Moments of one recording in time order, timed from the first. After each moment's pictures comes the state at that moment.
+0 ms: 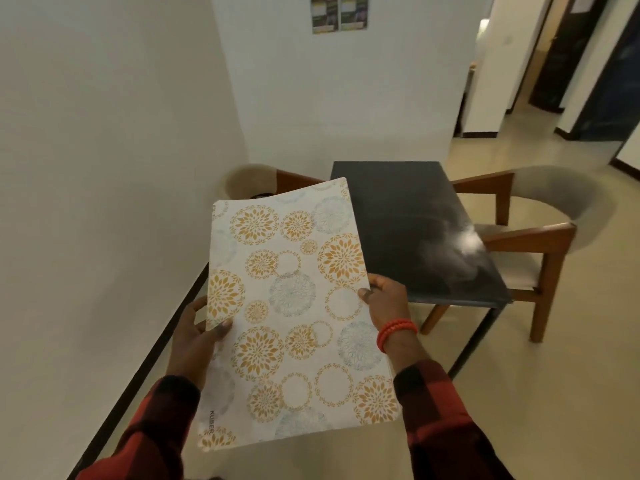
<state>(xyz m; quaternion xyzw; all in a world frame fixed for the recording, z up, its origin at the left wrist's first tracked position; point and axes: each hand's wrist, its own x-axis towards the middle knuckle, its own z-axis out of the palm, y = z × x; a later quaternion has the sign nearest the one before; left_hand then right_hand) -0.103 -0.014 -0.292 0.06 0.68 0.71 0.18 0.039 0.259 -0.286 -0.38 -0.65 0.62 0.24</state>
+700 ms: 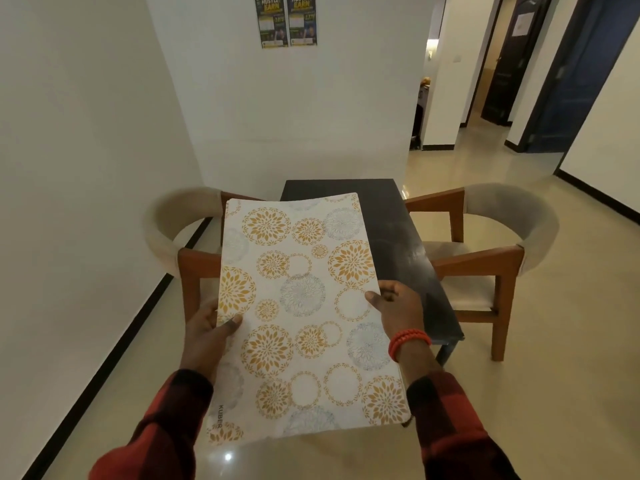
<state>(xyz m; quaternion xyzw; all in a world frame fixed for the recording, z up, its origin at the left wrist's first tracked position) -0.117 0.228 -0.302 0.11 0.67 0.70 0.21 0.071 0.478 -0.294 -0.43 -0.64 0.56 0.31</state>
